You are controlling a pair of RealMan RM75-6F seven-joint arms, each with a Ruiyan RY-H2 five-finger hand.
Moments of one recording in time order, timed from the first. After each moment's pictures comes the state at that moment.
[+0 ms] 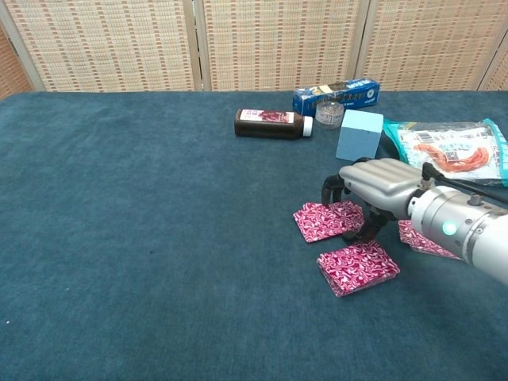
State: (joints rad) left arm -0.15 -1.13 -0.01 -1.63 1.47 1.37 0.17; right arm 0.68 -1.72 0.15 -1.42 -0.97 0.99 -0.69
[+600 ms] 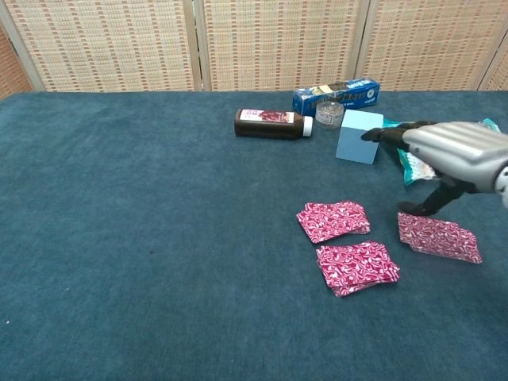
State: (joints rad) left arm -0.15 -1.13 -0.01 -1.64 1.47 1.38 0.17; right arm 0.57 -1.49 0.08 -1.62 -1.13 1.16 -0.59
